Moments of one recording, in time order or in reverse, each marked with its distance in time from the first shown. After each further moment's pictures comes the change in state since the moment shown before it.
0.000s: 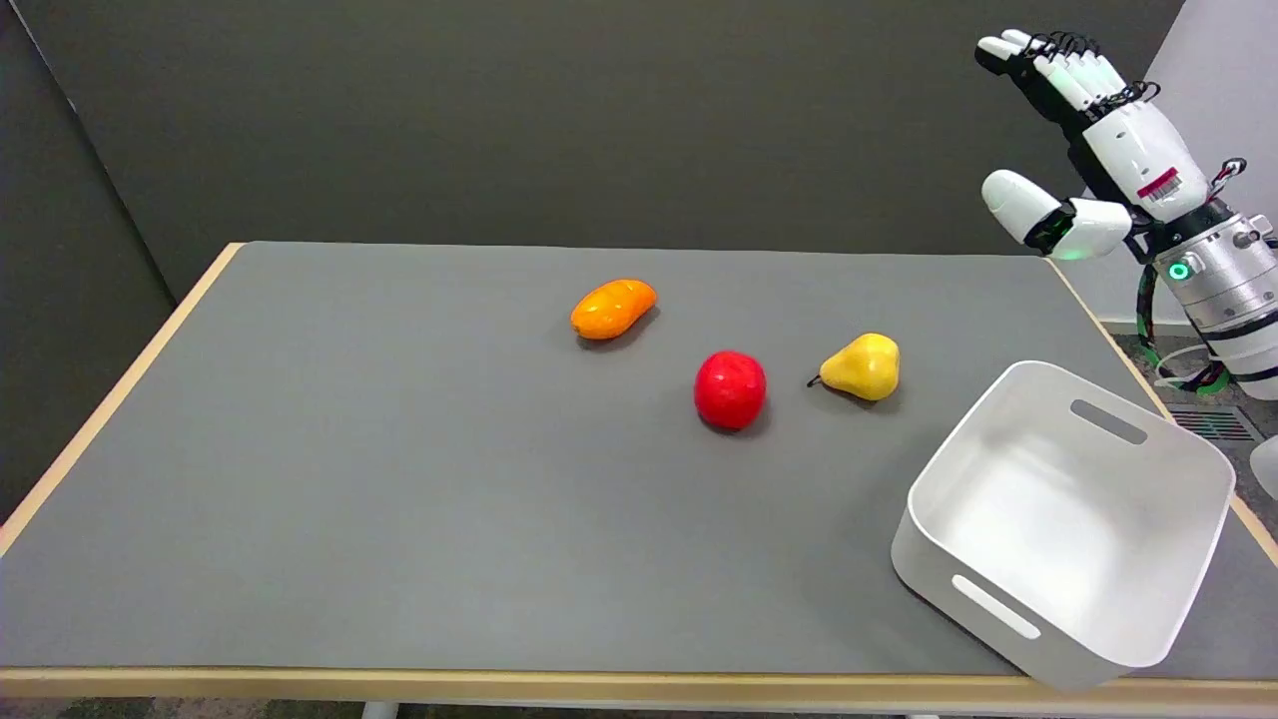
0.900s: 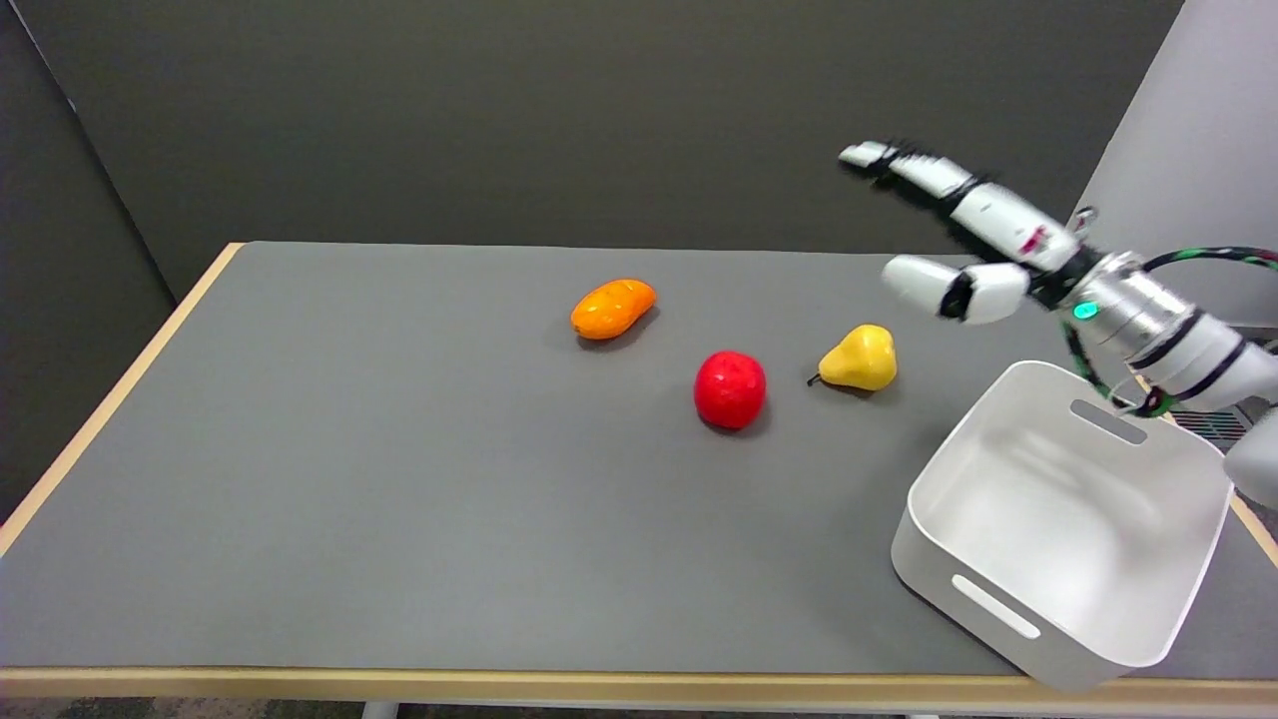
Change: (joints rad) arm 0.047 -0.002 -0.005 -0.113 -0.281 -0.284 0.249
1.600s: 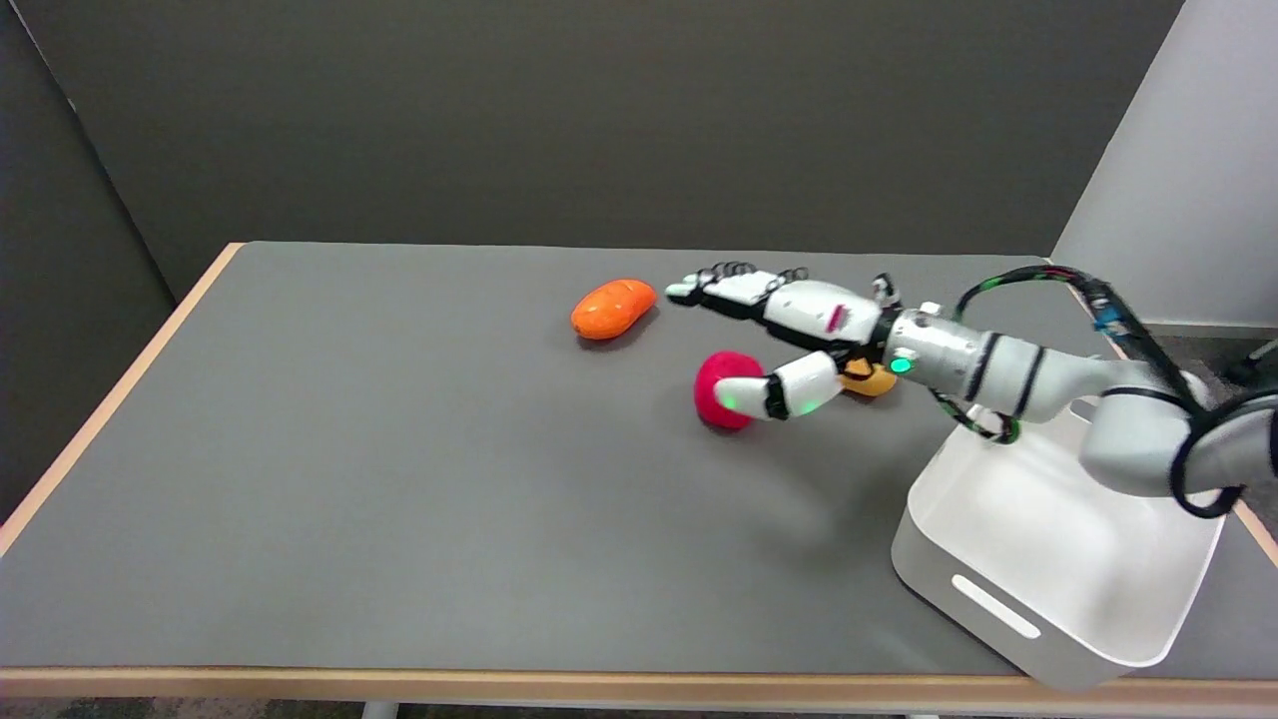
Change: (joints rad) arm 0.354 -0.155 -0.299 -0.215 -0.124 -0.525 -0.074
